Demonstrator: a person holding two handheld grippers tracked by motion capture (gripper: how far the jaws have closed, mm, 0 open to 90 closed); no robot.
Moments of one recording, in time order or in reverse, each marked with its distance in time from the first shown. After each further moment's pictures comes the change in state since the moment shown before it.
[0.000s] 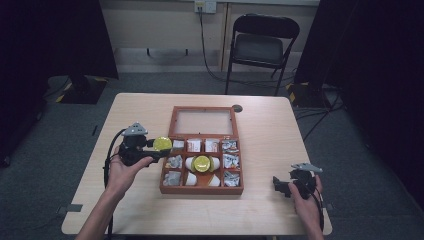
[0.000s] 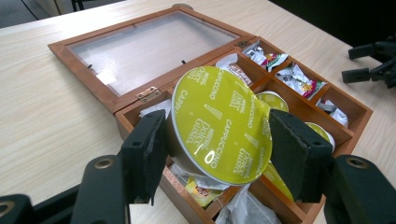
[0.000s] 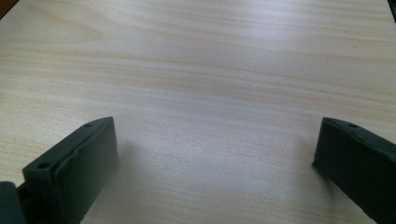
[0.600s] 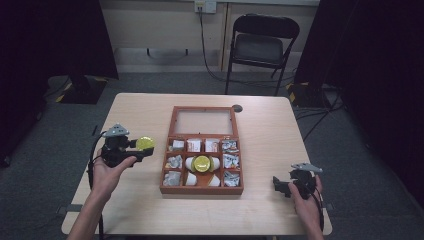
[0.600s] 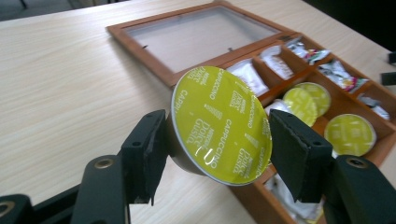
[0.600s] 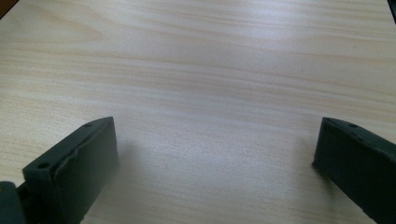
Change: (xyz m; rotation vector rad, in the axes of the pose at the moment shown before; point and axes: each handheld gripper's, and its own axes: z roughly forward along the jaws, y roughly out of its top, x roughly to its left) left arm 0.033 -0.022 -0.026 -0.007 0.104 -0.065; right arm 0.000 0.000 0.000 0.000 -0.001 0.001
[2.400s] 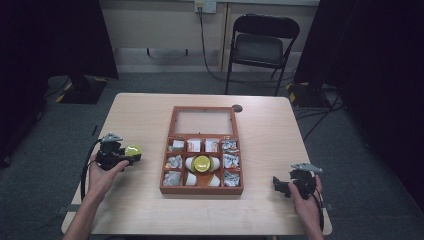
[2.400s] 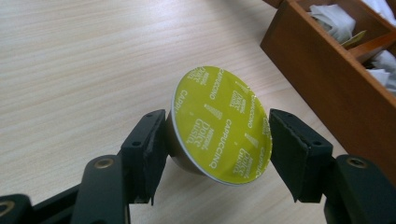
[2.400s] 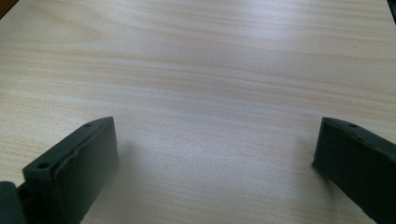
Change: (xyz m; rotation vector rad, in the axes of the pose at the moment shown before) left arm 0.057 -0.052 0.032 0.120 0.130 -0.084; right arm 0.000 0.000 0.000 0.000 0.000 0.000
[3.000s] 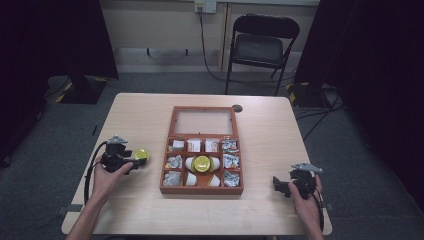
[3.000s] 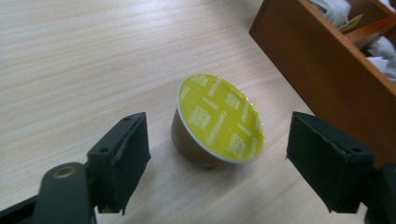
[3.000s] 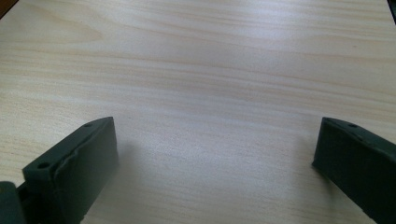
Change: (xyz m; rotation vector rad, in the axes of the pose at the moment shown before) left arm -0.004 -0.005 0.008 0.035 -0.046 0.000; right arm 0.000 0.000 0.000 0.000 0.000 0.000
